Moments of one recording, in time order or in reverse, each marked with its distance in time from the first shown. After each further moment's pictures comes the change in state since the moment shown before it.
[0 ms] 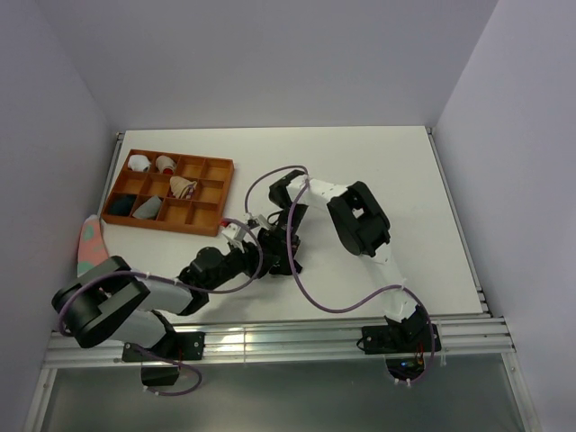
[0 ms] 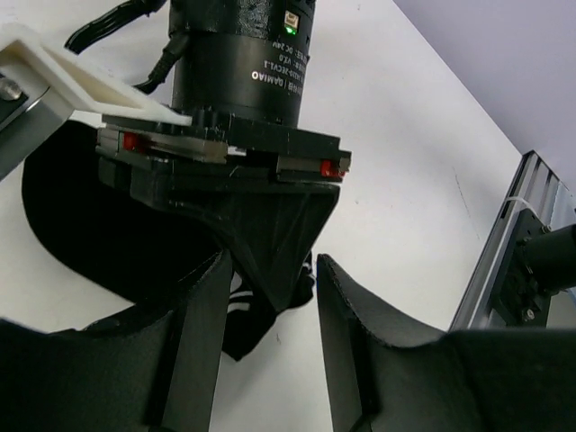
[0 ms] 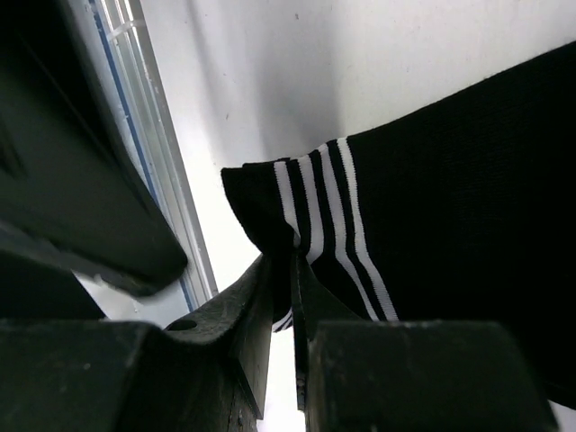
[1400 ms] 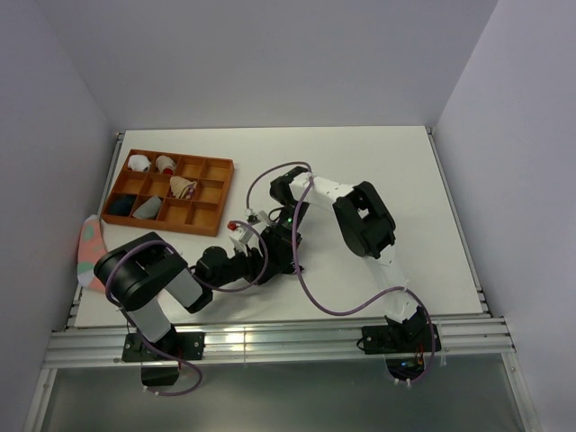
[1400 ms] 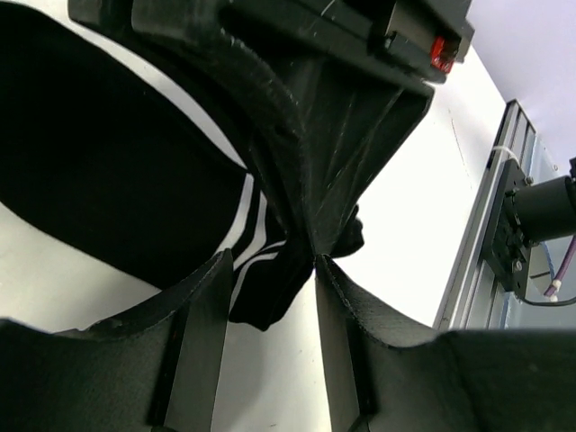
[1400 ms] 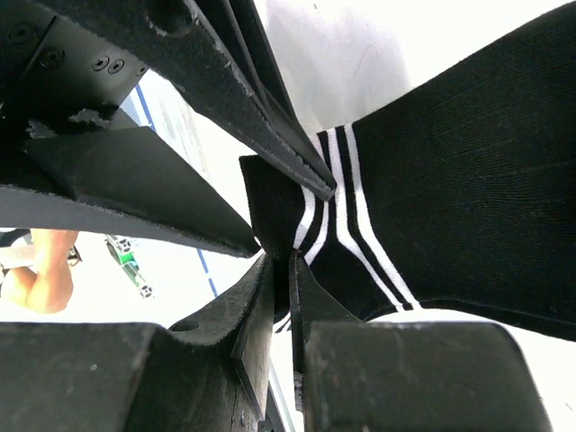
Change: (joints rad) left arm 0.055 0.306 0.010 0.206 0.185 -0.083; right arm -0.004 -0.059 -0.014 0.000 0.012 0.107
